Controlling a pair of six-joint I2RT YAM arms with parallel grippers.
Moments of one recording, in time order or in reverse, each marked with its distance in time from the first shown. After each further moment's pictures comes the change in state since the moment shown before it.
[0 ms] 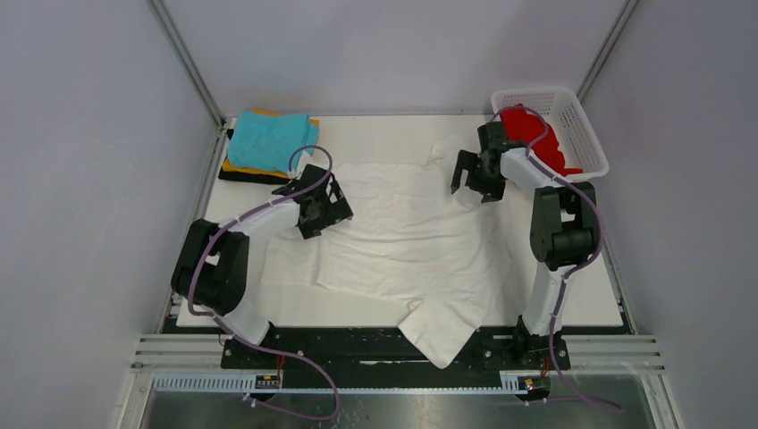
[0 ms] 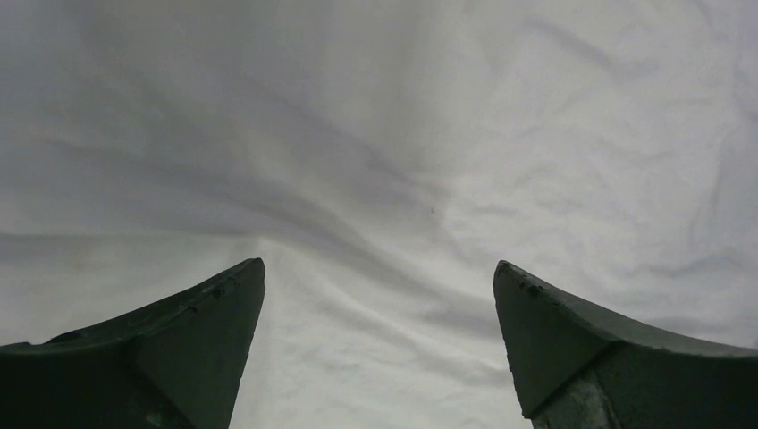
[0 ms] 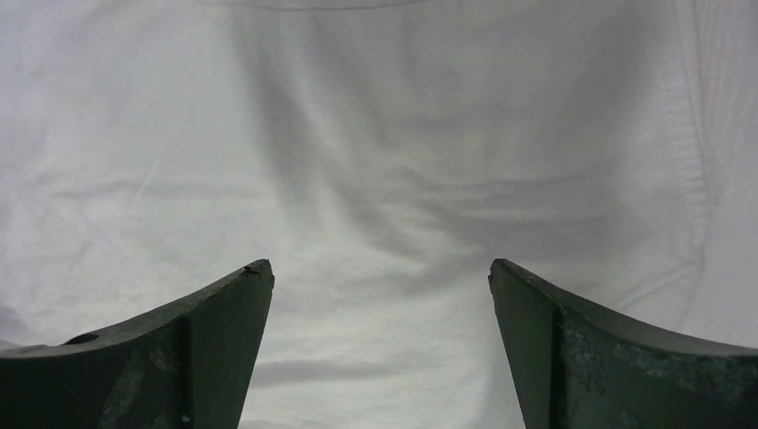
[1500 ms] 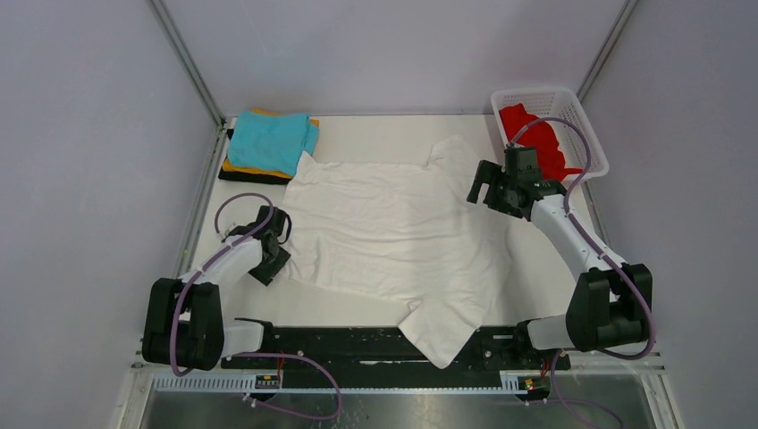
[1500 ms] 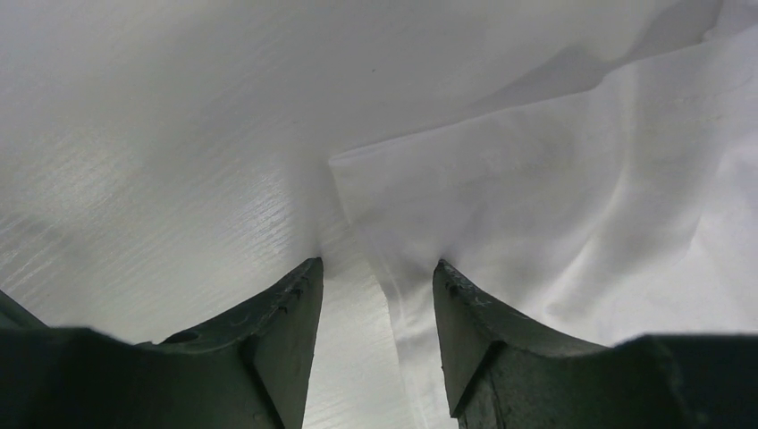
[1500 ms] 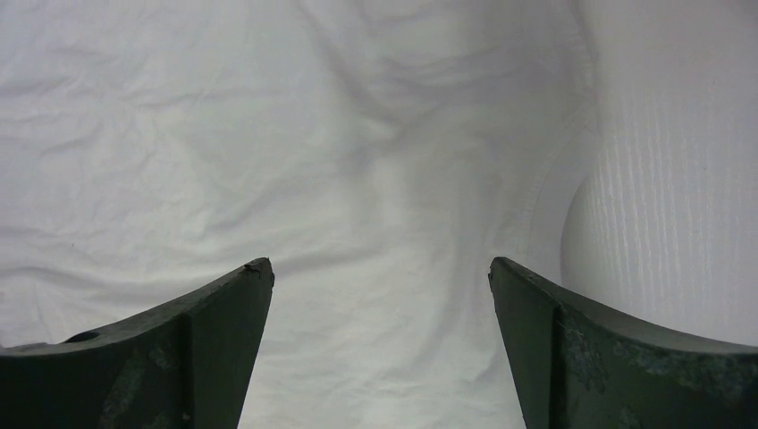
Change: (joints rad) left arm 0.244 -0.402 -0.399 -0.304 -0.322 -0.330; right arm -0.002 -0.585 -0.439 0.135 0.055 0.025
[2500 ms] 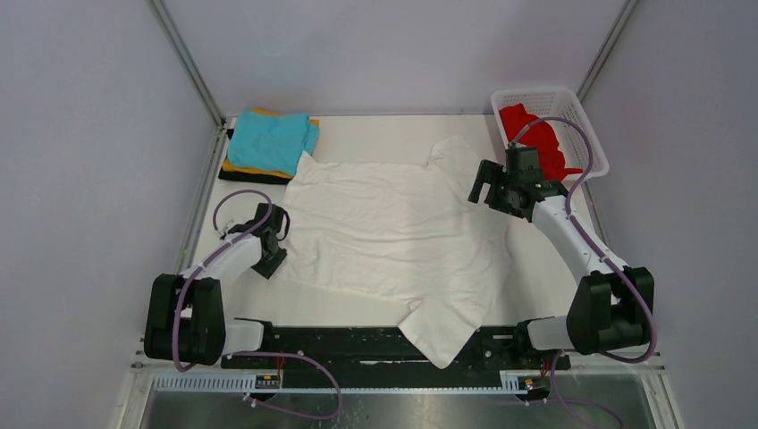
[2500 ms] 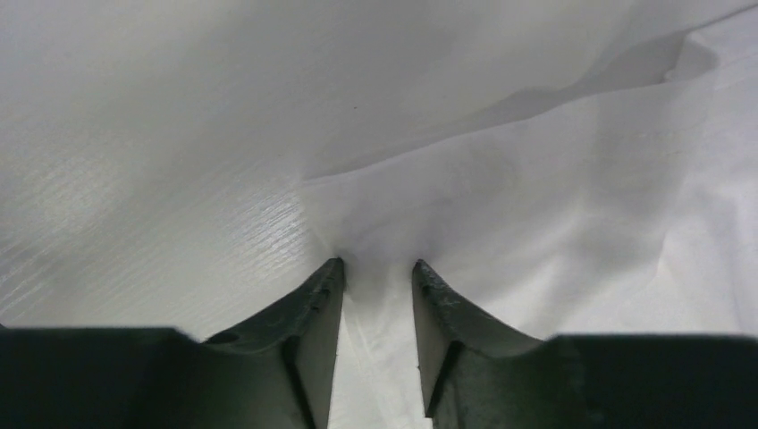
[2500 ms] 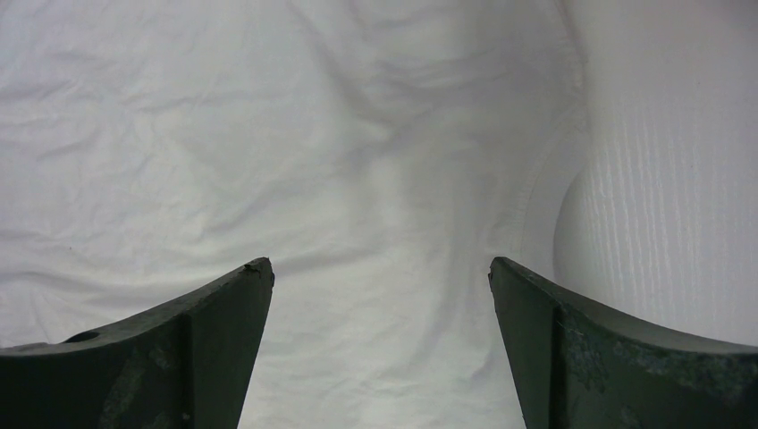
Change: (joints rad) left arm 0.023 0.025 0.011 0.042 -0.013 0.014; right arm 0.000 -0.022 -0.002 -0.005 0.013 -0.001
